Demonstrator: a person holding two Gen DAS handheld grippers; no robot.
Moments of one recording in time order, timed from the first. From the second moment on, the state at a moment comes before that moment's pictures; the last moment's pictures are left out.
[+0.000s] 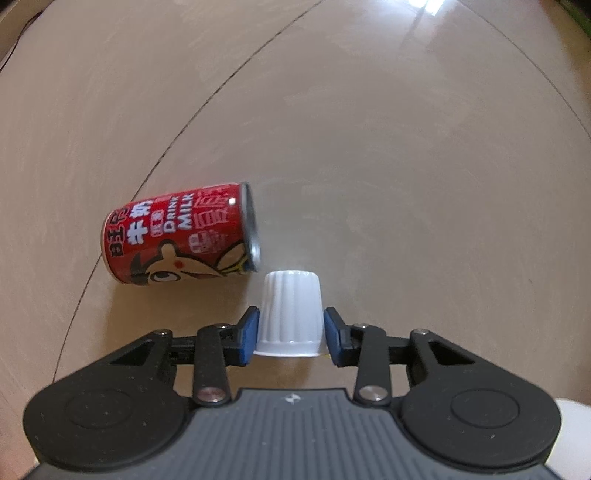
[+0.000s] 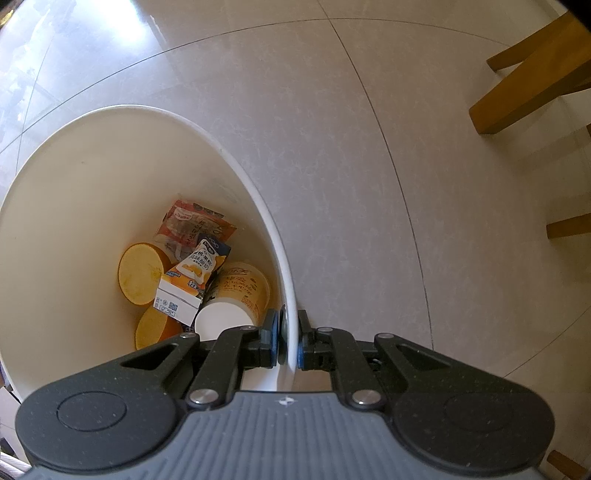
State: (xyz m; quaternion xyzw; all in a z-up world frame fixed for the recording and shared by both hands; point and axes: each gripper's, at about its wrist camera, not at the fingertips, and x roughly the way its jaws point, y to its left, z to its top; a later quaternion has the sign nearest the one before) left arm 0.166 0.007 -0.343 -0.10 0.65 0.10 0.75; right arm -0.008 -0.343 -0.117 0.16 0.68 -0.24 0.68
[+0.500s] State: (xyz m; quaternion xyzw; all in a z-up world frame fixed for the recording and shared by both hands) left arm 0.159 -0.066 -0.273 0.04 0.63 -0.04 0.77; right arm -0.009 -0.346 -0.116 0.16 0.68 -0.24 0.67
